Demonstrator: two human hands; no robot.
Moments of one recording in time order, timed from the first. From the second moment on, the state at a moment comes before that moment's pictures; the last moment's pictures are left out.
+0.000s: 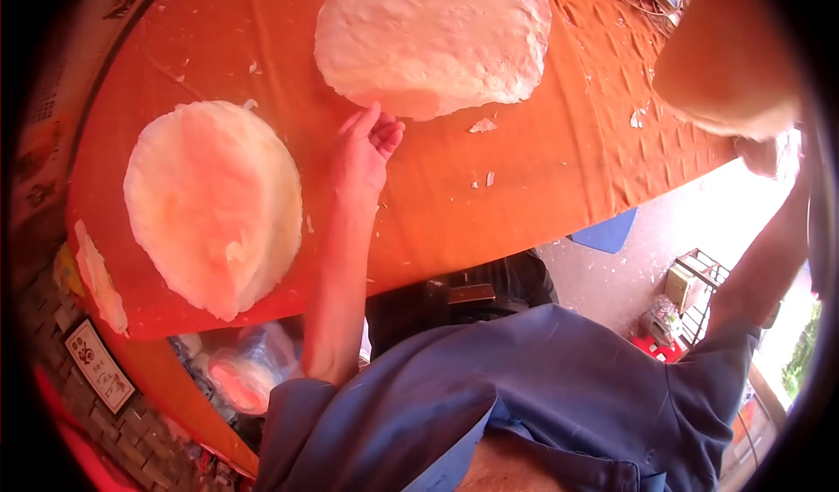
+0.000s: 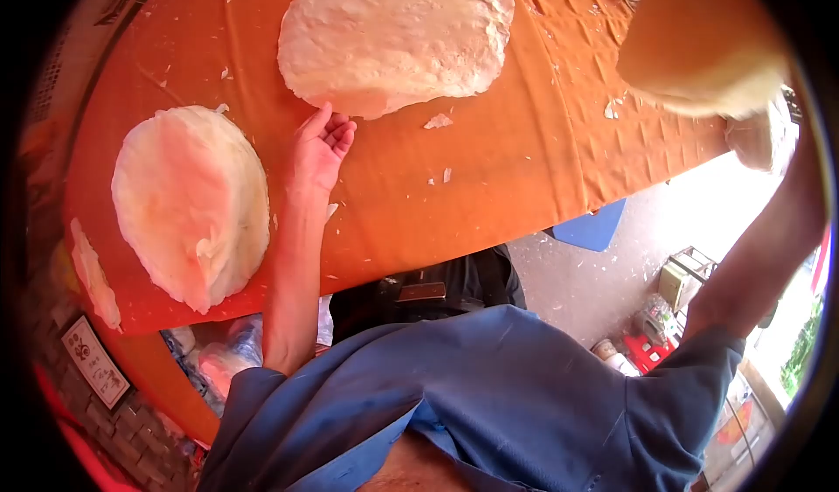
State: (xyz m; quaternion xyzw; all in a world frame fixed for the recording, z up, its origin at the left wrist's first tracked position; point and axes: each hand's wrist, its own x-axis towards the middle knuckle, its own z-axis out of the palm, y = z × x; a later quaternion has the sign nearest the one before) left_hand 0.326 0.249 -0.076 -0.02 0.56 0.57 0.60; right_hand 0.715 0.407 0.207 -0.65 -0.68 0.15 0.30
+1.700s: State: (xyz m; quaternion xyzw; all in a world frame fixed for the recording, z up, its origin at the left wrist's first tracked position) left_hand 0.403 0.205 -0.010 0.63 0.68 0.30 0.25; right_hand 0.484 0.317 0.032 -0.46 -0.81 0.32 0.14
